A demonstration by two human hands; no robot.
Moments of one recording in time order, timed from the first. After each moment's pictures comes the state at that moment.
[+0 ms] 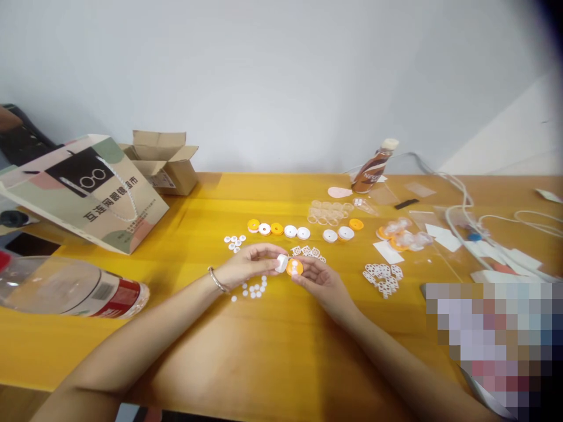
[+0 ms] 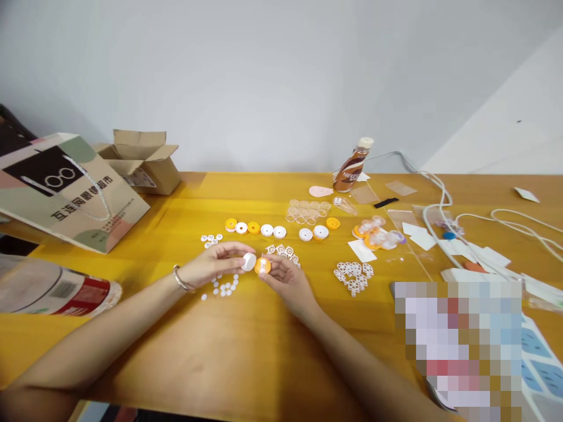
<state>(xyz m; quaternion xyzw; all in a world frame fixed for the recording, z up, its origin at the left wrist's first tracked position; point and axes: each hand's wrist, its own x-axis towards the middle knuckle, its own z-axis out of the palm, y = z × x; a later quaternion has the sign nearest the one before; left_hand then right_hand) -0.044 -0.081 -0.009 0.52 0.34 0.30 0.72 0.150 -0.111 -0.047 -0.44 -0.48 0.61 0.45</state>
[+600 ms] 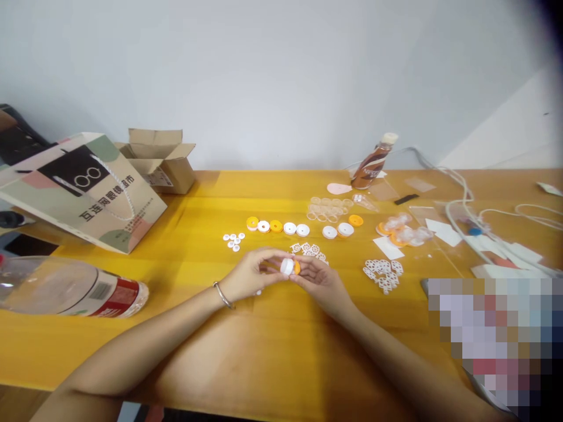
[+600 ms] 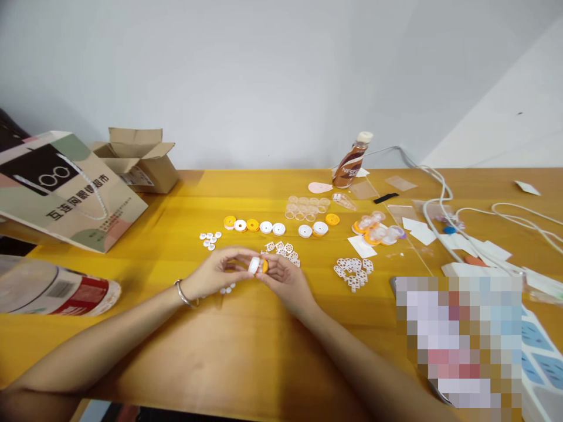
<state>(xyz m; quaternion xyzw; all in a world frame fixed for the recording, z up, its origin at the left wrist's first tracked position) -0.030 -0.094 -0.012 0.71 0.37 0.30 0.51 0.147 -0.113 -0.049 -0.42 -0.52 0.59 0.46</state>
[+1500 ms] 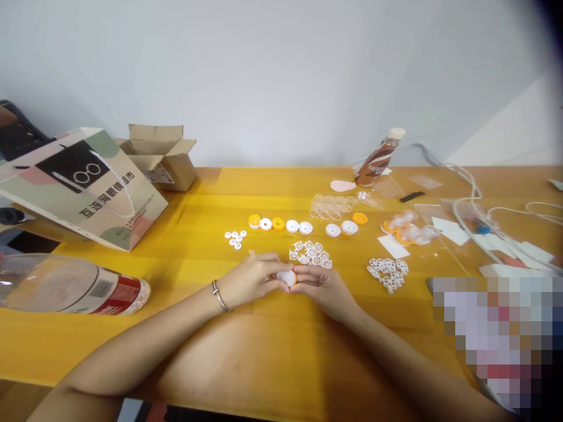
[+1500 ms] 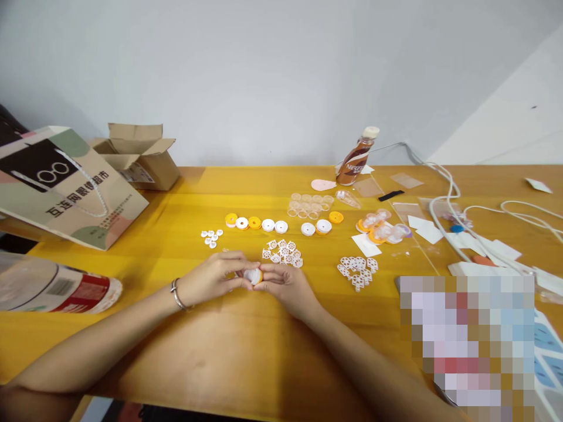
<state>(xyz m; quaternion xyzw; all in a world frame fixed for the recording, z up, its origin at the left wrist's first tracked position) -0.038 -0.100 -0.002 0.89 0.33 0.17 0.27 0.148 -0.119 -0.044 -0.42 -0.53 0.63 0.37</state>
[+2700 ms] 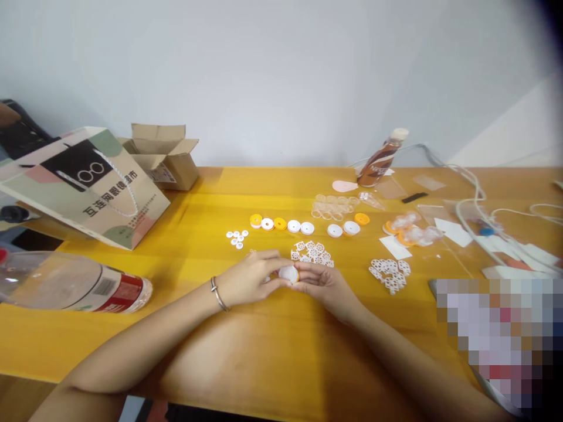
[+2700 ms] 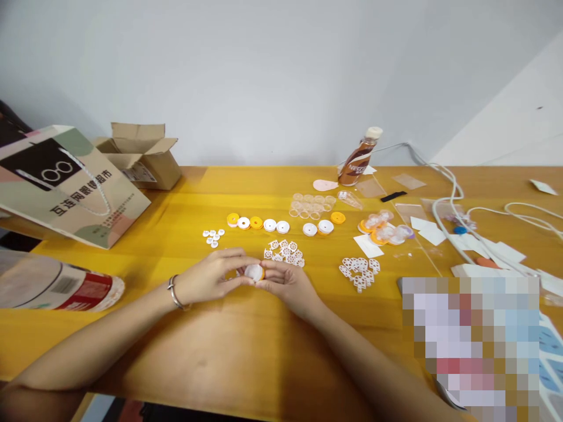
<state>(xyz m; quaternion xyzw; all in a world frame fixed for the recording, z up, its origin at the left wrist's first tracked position) -0.041 -0.102 0.006 0.90 0.33 0.16 0.24 0.149 -0.118 -0.042 -0.41 -0.51 0.66 0.37</state>
